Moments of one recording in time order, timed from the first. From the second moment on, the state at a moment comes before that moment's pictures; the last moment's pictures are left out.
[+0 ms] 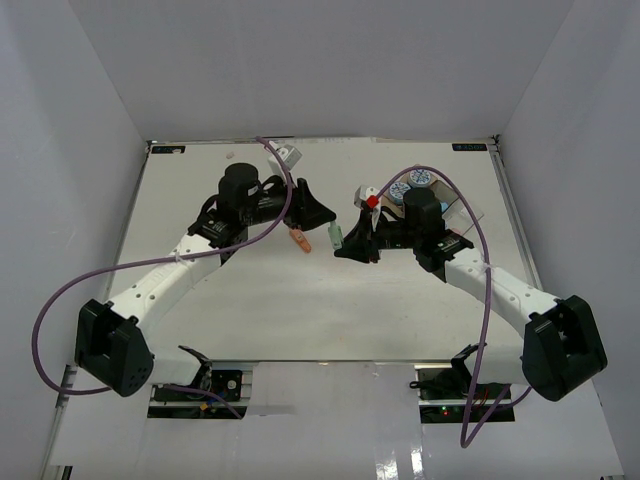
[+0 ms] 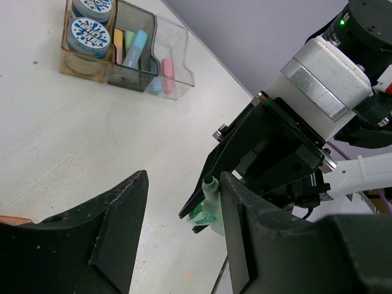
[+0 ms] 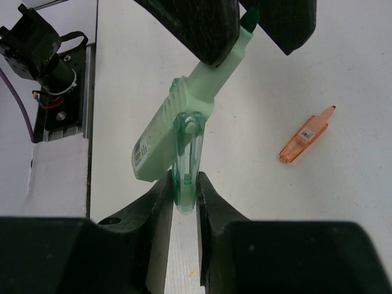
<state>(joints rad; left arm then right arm) -0.52 1.32 1.09 0.02 0.59 -0.42 0.56 1.28 0.84 0.10 -0.91 -0.12</state>
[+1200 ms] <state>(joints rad) -0.53 1.37 1.11 0.03 0.60 -0.46 0.55 1.28 0.84 0.13 -0.92 -0.11</state>
